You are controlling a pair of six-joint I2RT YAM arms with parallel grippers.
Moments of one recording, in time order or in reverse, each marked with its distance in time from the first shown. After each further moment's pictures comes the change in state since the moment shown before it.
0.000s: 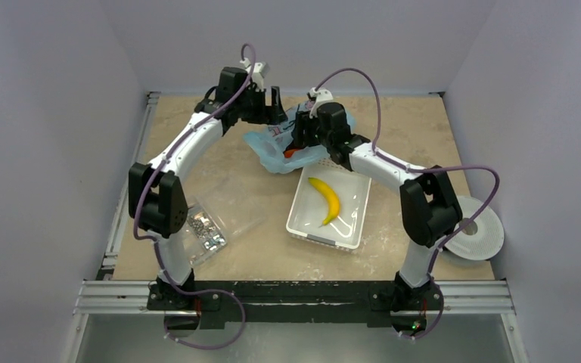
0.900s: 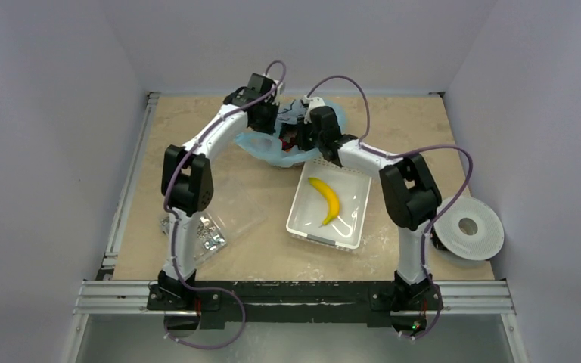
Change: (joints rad) left arm -0.088 0.371 0.347 -0.337 -0.254 0.150; right arm -0.024 0.135 0.012 0.003 -0.010 -0.007
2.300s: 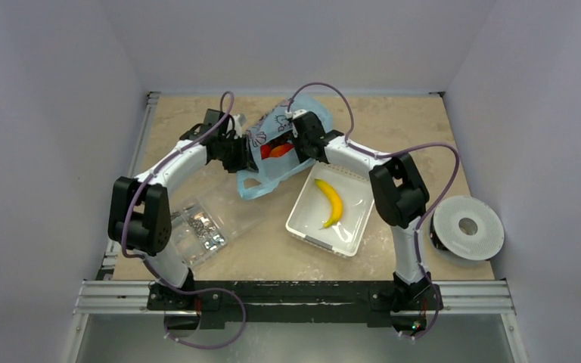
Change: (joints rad) left arm 0.166 -0.528 -0.753 0.190 0.307 -0.262; right arm 0.074 0.127 0.226 -0.412 0.138 -0.155
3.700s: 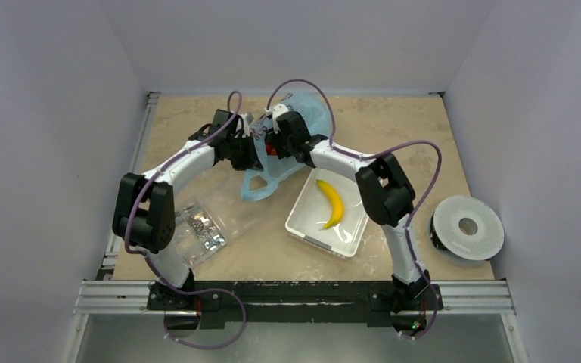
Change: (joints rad) left arm -0.055 0.032 -0.016 0.086 -0.021 -0.063; right arm 0.080 0.091 0.069 0.247 -0.006 -0.091
